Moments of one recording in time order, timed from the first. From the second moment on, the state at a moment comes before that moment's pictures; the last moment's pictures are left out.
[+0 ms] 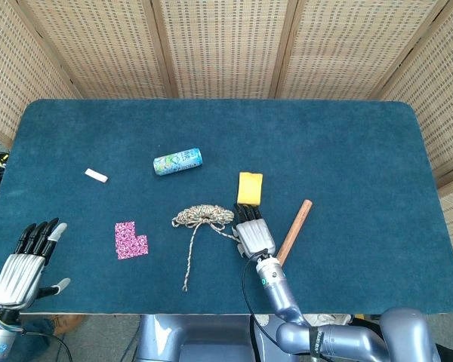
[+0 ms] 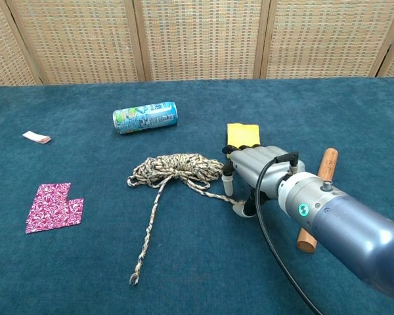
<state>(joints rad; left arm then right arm) -0.08 -1.16 0.03 -1.74 1.61 1.47 0.21 0.72 -1.95 0.23 -1.40 -0.88 1.11 -0.84</state>
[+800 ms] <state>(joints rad) -0.08 -1.16 0.03 -1.74 1.61 1.47 0.21 0.74 -1.97 0.22 -1.36 -0.85 1.11 -0.83</state>
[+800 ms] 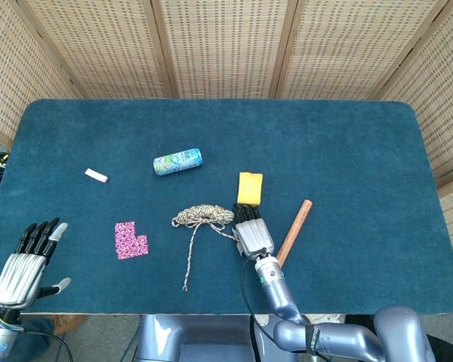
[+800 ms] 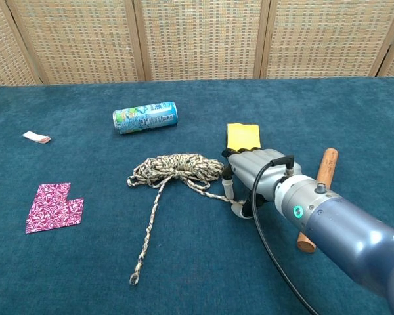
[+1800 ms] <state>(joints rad) -0.09 -1.17 0.04 -1.74 1.61 1.44 0.23 0.74 -1.98 0.18 -1.31 -1.00 1.13 -0.74</state>
